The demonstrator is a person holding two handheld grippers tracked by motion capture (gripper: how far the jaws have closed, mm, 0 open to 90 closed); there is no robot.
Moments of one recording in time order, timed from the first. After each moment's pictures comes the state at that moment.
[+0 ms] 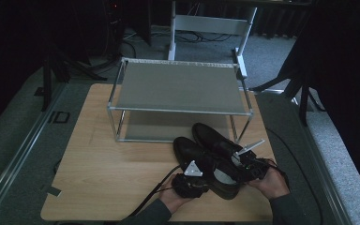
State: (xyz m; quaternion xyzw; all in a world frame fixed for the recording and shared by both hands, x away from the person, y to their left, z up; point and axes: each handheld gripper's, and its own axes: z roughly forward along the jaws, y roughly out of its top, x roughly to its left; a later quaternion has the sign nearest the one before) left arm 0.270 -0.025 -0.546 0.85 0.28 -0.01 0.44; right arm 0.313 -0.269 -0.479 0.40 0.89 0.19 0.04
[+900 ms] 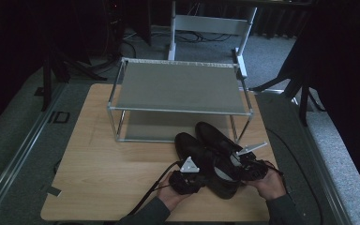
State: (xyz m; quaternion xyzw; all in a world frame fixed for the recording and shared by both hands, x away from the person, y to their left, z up) left arm 0.275 -0.015 -0.536 0.84 0.30 0.01 0.46; right arm 0.306 -0.266 -0.482 0.41 0.87 0.25 0.06
